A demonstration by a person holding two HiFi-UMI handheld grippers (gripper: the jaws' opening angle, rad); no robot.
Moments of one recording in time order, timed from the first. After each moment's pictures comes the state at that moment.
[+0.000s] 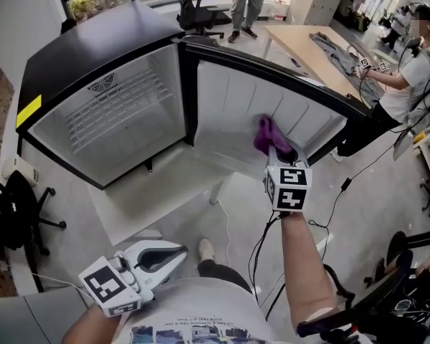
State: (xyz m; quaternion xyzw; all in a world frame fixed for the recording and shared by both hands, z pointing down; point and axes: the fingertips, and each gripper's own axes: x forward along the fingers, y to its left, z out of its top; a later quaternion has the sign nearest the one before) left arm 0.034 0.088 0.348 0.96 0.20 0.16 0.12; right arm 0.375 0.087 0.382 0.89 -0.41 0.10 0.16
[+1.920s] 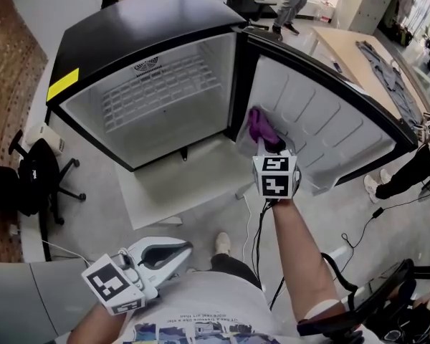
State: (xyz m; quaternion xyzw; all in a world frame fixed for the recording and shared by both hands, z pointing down) left arm 0.004 0.050 0.349 0.97 0.11 0.17 0.14; right arm 0.319 -0.051 0.430 0.83 -0.51 0.12 0.19
